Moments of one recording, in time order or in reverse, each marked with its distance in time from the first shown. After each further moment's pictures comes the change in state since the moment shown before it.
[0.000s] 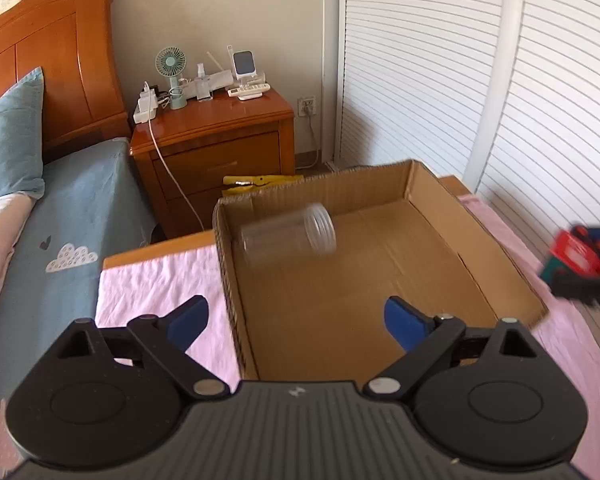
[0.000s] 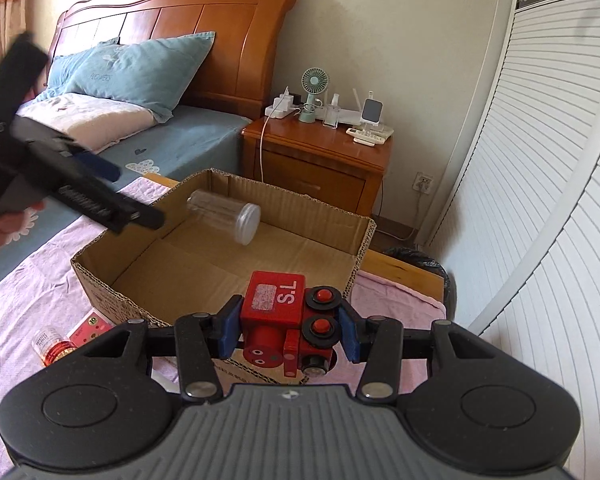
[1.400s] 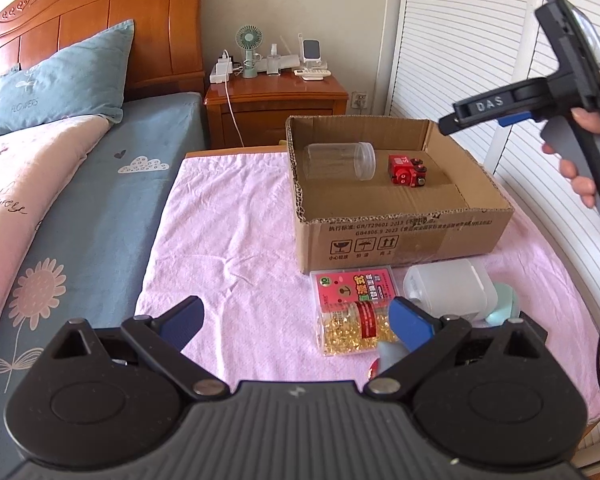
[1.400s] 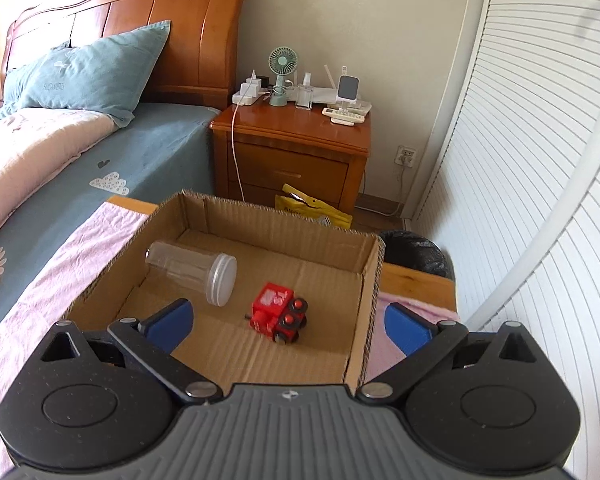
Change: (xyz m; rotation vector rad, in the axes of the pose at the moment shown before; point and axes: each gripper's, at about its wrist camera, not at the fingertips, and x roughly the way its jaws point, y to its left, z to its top) left arm -0.108 -0.009 -0.132 -0.188 -0.010 0.111; right arm 0.053 0.016 0.055 0.124 0.093 -0.076
